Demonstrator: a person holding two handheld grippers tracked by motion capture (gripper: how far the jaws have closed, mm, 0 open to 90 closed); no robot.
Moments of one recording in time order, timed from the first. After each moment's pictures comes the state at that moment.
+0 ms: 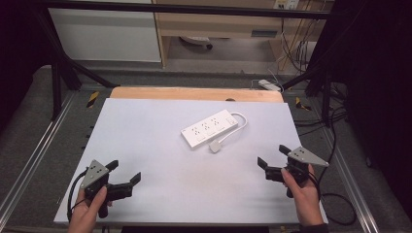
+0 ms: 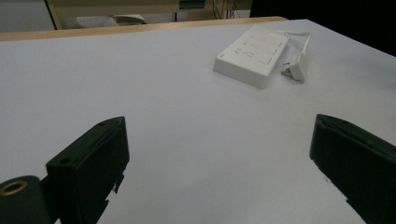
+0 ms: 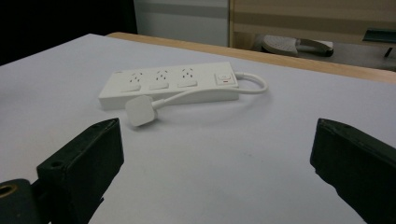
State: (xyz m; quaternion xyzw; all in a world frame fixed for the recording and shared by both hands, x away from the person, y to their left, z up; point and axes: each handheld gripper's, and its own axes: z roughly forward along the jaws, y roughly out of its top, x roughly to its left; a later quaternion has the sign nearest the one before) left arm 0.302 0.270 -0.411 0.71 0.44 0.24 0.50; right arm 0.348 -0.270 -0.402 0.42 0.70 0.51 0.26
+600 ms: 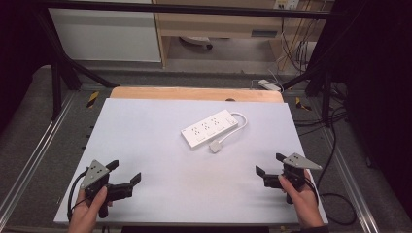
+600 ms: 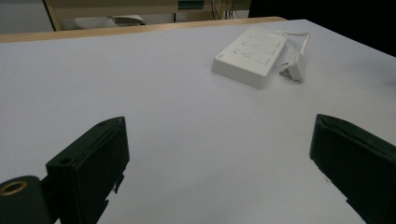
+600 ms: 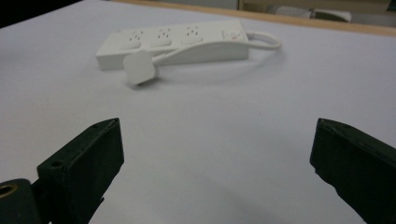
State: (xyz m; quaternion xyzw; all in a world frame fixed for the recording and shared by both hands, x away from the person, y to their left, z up) left arm 0.302 0.269 -0.410 0.71 0.43 0.24 0.50; right arm 0.349 -0.272 -0.434 0.43 0.73 0.49 0.23
